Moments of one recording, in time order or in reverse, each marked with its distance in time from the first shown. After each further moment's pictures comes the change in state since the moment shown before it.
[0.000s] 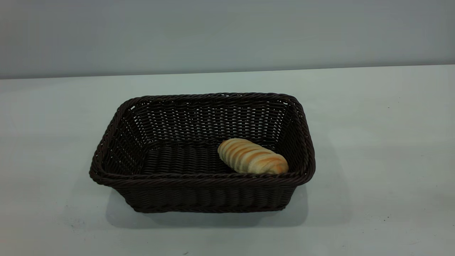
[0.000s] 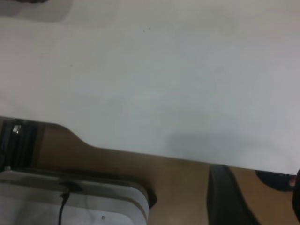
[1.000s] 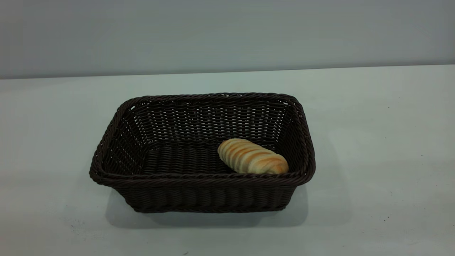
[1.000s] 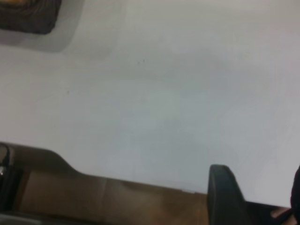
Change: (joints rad) left arm 0.000 -0.244 0.202 -0.049 0.049 0.000; right arm 0.000 -0.218 0.058 -0.014 -0.021 -0.023
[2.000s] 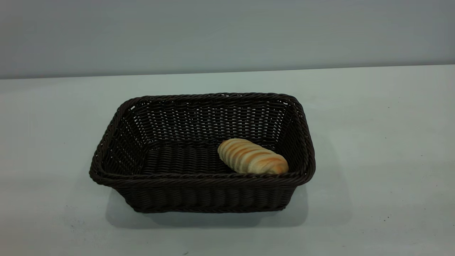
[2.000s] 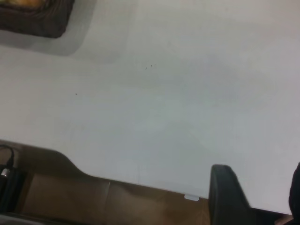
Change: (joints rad) left arm 0.034 -0.135 0.003 0.000 -0.007 0.000; right arm 0.039 -0.027 0.004 0.000 0.003 0.011
